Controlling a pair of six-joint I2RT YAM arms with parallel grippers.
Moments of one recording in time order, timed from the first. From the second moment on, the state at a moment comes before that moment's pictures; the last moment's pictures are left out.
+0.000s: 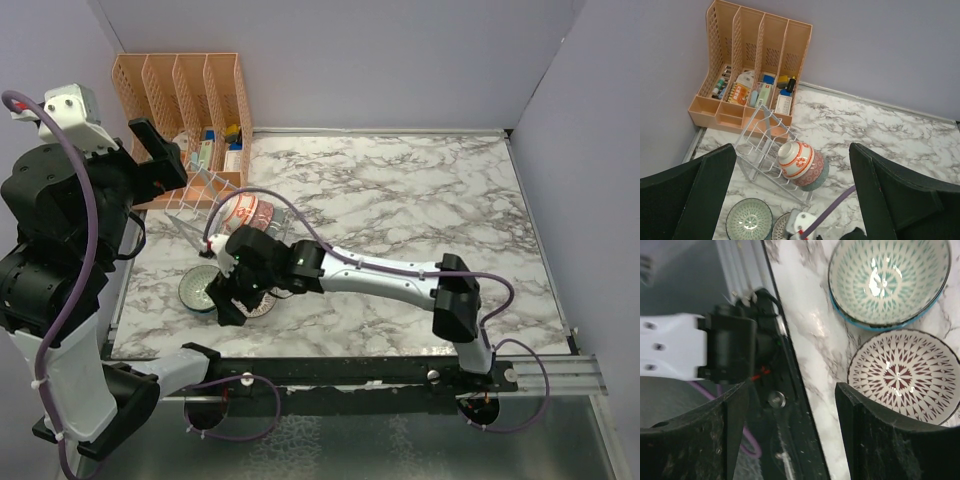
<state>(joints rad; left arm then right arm) -0.33 1.15 2.24 -1.24 -0.40 -0.30 1.25 1.98 1.82 -0.46 -0.26 0.29</state>
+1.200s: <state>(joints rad) -0.34 1.10 2.18 -1.25 -0.42 -0.33 1.29 2.21 1.79 -0.54 -0.03 0.03</state>
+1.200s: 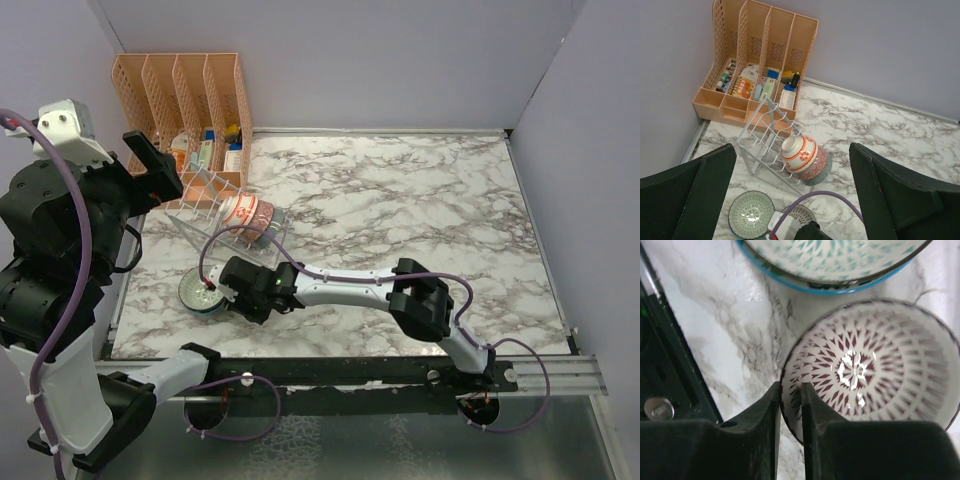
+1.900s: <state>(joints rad) -0.34 1.08 2.17 -1.25 -0.43 -0.32 1.25 1.95 1.69 -0.45 -0.15 0.25</state>
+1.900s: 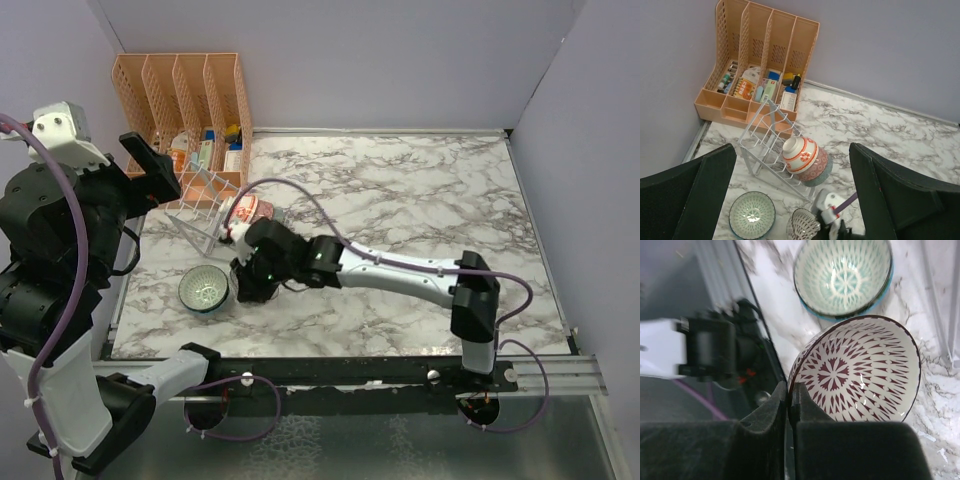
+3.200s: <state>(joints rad) -0.34 1.13 2.25 -1.27 -0.42 -0.24 0.89 2.22 1.55 0.99 -0.15 1.69</state>
